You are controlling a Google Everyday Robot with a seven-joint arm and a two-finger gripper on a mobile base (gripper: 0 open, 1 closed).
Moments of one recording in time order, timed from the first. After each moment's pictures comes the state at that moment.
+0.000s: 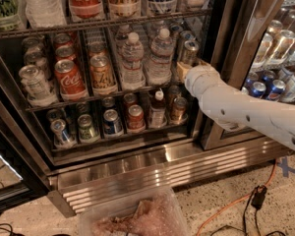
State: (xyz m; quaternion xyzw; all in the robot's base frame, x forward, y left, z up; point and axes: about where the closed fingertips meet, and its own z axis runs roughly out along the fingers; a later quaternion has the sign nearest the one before) arm 0.737 -0.150 0.836 -0.08 0.76 0.03 0.65
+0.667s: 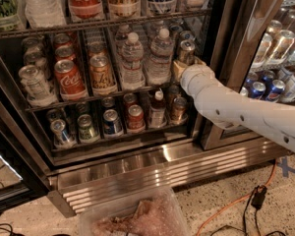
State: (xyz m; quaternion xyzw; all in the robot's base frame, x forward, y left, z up) arm 0.747 -0.133 0.835 -0.09 0.75 0.04 0.66
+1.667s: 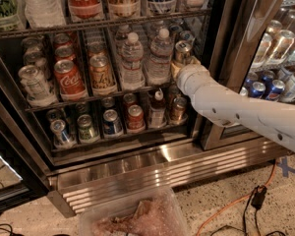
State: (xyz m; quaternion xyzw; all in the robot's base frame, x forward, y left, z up) arm 0.753 -0.120 0.829 -0.11 0.75 0.05 0.65
